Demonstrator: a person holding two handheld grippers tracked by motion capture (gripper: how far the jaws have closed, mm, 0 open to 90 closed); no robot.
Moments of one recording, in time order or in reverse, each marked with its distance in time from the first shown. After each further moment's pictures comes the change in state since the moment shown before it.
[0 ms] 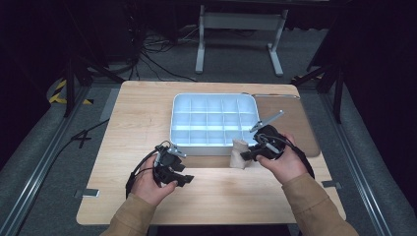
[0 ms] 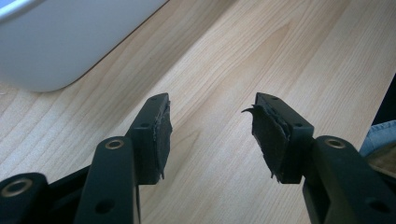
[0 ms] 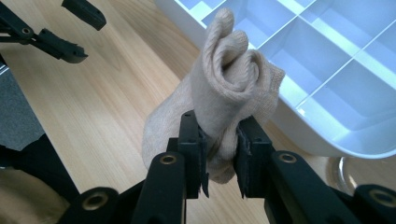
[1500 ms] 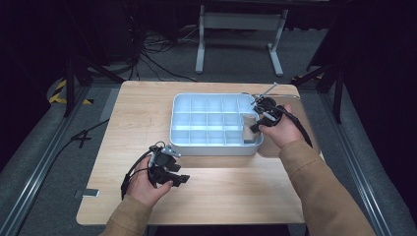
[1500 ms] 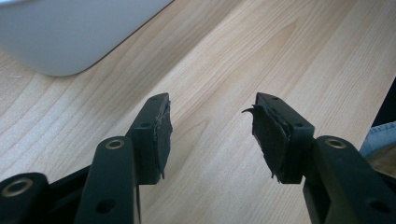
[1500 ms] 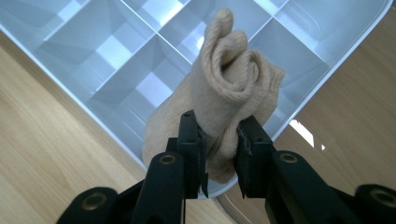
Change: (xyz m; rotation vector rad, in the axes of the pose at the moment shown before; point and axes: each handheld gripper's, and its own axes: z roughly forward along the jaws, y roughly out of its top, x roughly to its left) left arm 0.006 -0.009 -0.007 -0.016 0.005 -0.035; right arm -0.084 0.048 0.019 0.154 -0.193 0.032
